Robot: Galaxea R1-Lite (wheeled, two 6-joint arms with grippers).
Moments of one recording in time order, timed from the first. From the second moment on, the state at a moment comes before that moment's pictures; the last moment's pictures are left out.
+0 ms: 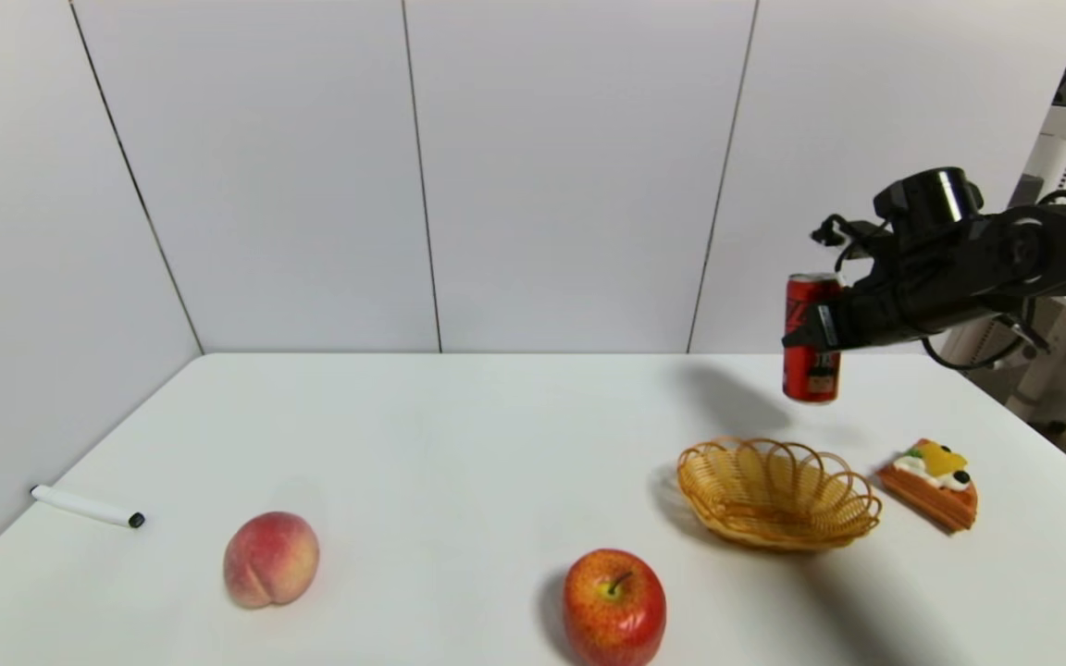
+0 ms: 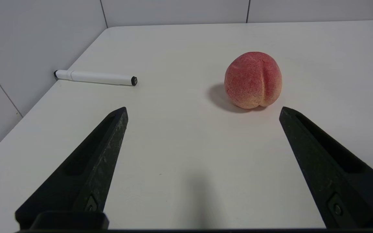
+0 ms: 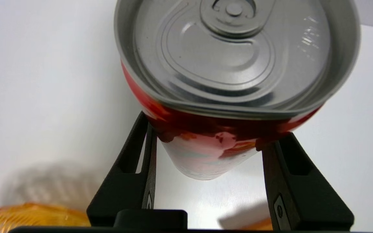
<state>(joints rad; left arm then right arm) 0.00 0.00 0.00 0.00 0.00 0.00 0.03 2.01 -1.55 0.32 0.07 -0.13</state>
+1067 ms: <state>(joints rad) 0.00 0.00 0.00 0.00 0.00 0.00 0.23 1.52 -1.08 0.37 0.07 -0.14</state>
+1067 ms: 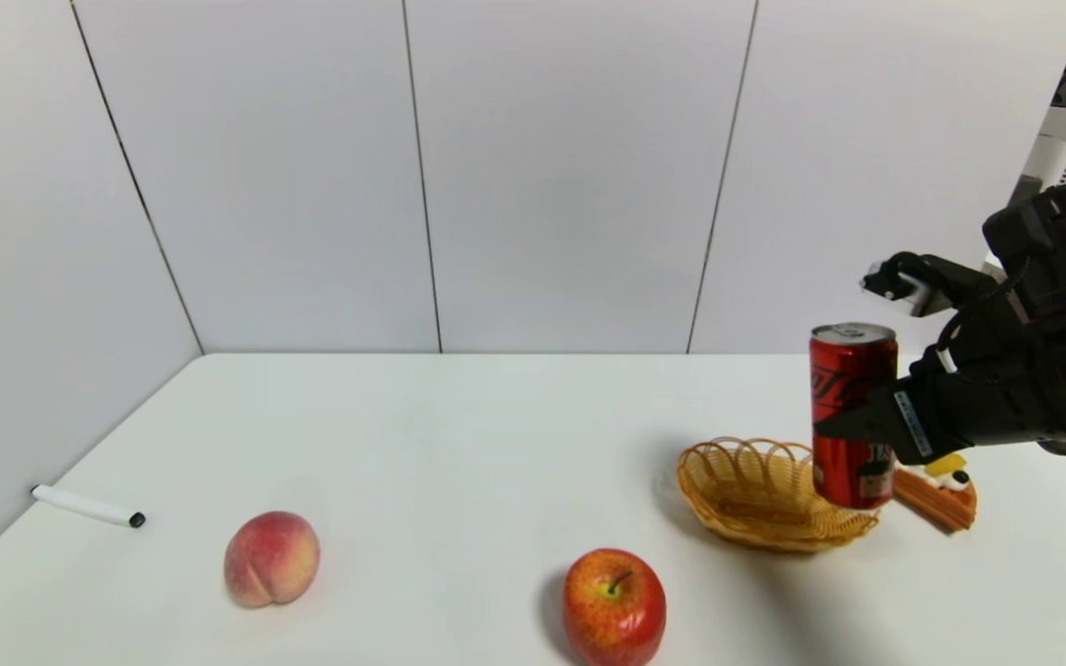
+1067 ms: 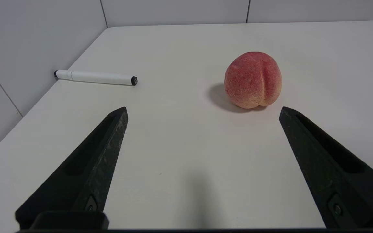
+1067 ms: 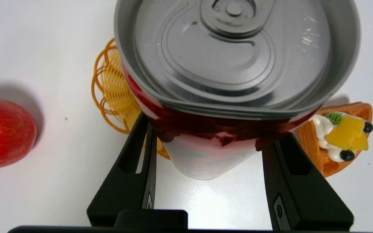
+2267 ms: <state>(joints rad) 0.00 0.00 0.00 0.00 0.00 0.00 0.20 1.68 -1.14 0.37 0.18 -0.81</state>
